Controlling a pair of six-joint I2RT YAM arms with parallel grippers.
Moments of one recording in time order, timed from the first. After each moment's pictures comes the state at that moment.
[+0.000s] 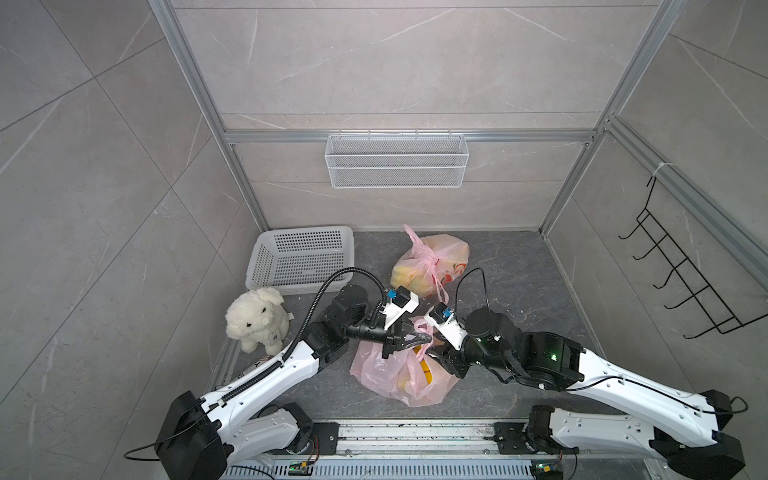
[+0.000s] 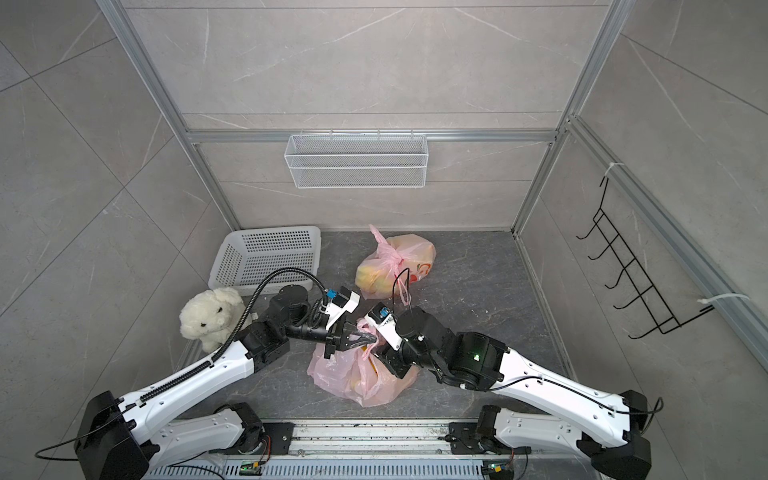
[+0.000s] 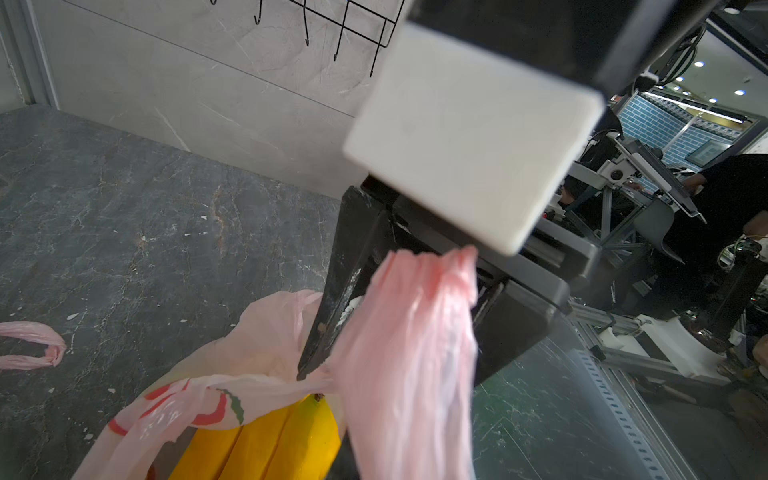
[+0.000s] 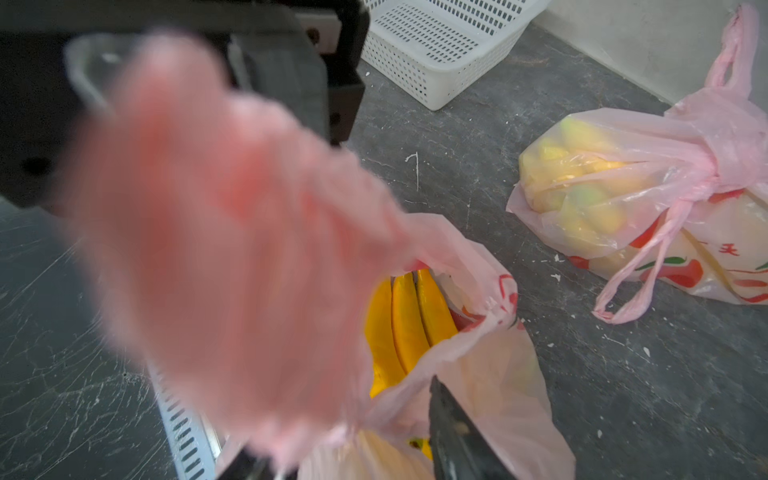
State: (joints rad) left arm -0.77 1.11 0.78 0.07 0.96 -0.13; right arm 1.10 1.03 1.07 -0.70 0.07 0.13
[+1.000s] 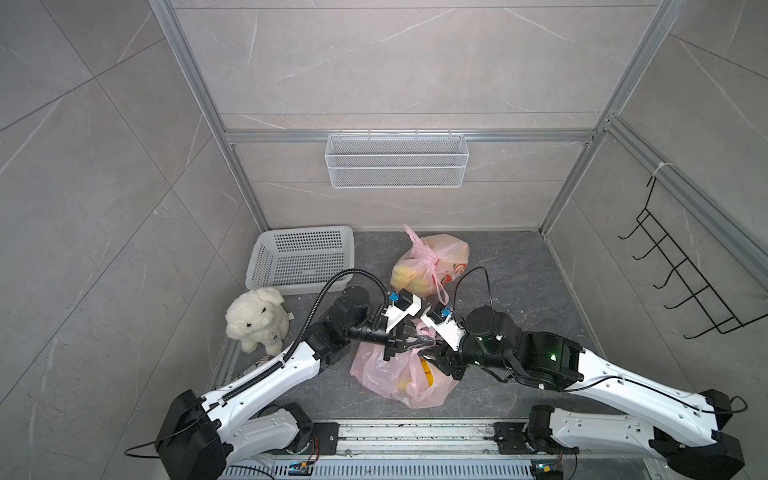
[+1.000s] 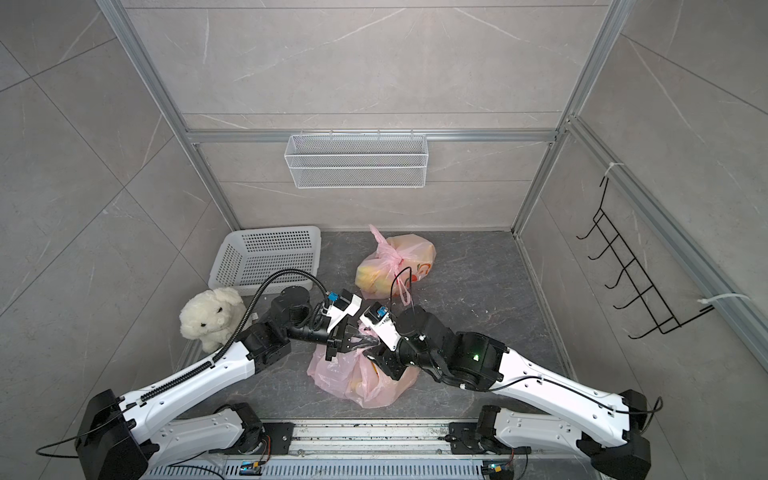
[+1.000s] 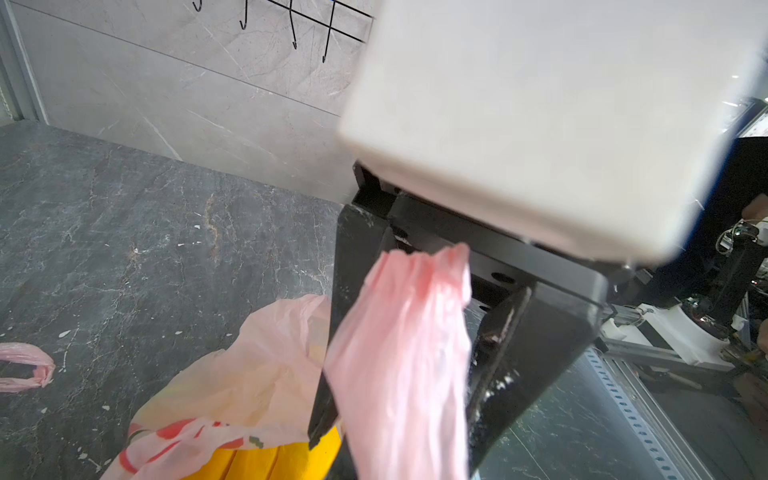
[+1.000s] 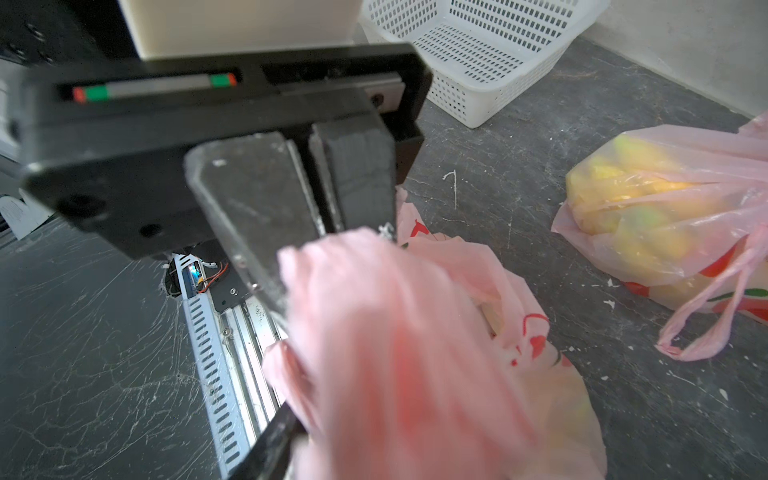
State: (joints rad) left arm -0.79 1.11 0.78 0.08 0.95 -0.10; right arm 1.11 1.02 1.06 -0.65 -0.03 0.16
